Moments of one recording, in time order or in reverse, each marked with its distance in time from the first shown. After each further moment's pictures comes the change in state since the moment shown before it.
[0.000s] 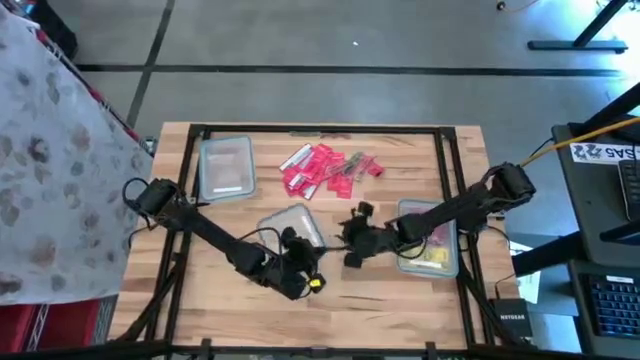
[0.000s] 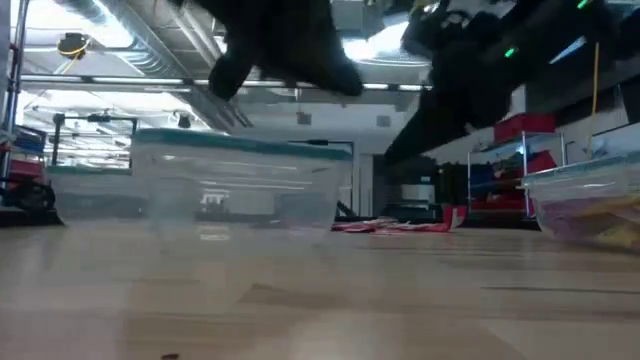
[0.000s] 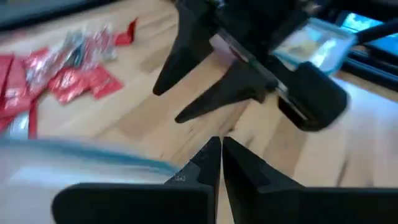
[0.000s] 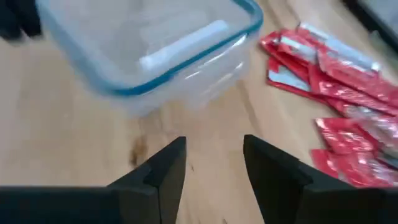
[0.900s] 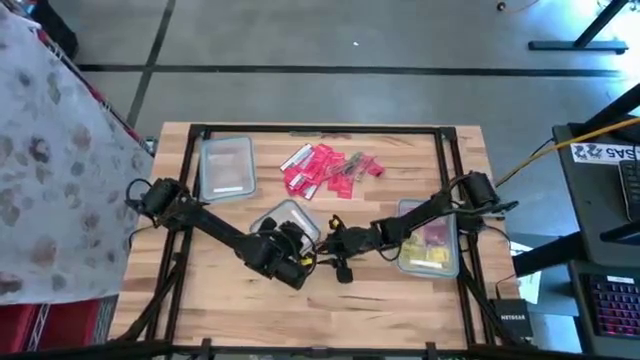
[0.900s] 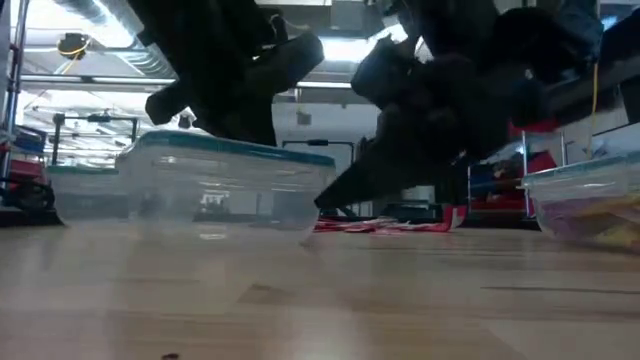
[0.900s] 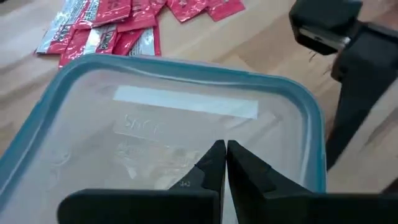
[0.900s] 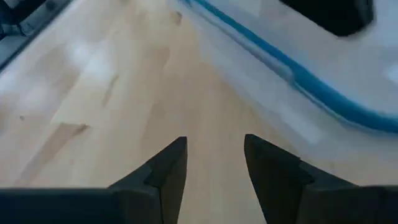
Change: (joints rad) left arm 0.078 0.042 0.052 -0.691 0.122 -0.550; right arm -0.120 0.320 -0.017 0.633 -0.531 -0.125
